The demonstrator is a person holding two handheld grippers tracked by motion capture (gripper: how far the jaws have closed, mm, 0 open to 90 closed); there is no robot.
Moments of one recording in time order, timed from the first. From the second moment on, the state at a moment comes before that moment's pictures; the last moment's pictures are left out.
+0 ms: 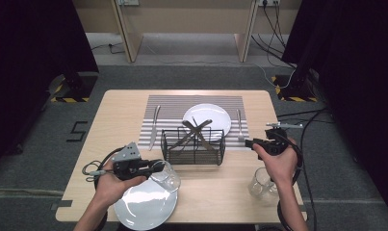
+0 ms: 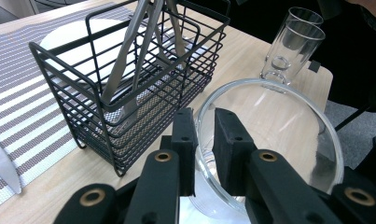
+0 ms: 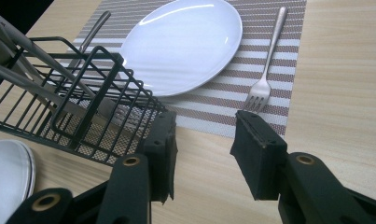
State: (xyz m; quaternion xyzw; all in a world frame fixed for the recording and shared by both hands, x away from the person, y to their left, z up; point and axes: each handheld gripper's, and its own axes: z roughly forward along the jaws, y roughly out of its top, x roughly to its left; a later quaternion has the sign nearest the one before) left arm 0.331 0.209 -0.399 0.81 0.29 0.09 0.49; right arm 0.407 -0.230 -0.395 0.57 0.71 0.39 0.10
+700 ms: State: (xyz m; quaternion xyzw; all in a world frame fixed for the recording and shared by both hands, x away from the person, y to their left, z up) left arm 0.330 0.221 -0.397 0.81 0.30 0.09 0.50; right arm 0.407 -0.229 -0.395 0.57 0.71 0.39 0.10
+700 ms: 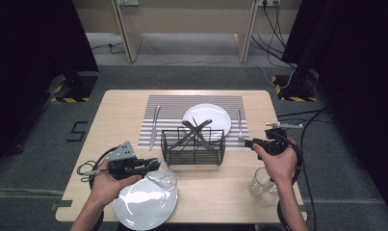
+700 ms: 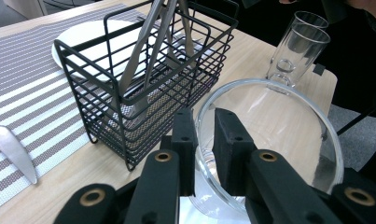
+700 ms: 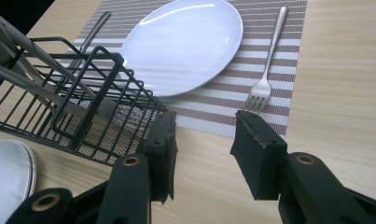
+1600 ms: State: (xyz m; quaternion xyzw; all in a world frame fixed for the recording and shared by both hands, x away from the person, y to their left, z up) left arm 0.329 0.236 -0.395 0.80 0.32 0.10 0.49; right arm 0.407 -0.228 -0.395 0.57 0.71 0.39 0.10
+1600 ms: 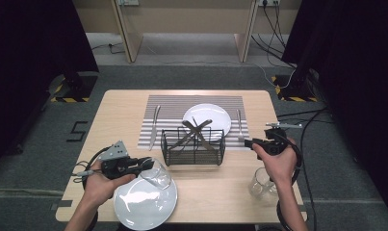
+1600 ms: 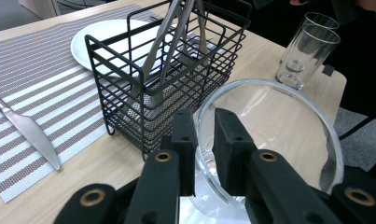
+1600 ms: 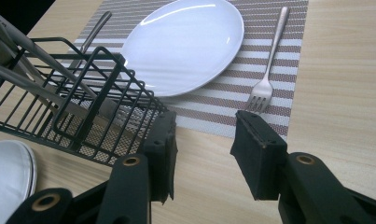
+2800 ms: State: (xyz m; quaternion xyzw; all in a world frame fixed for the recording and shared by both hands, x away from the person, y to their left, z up) left arm 0.330 0.248 -0.393 0.80 0.33 0.11 0.48; right arm 0.407 -0.229 -0.394 0.57 0.71 0.40 0.10
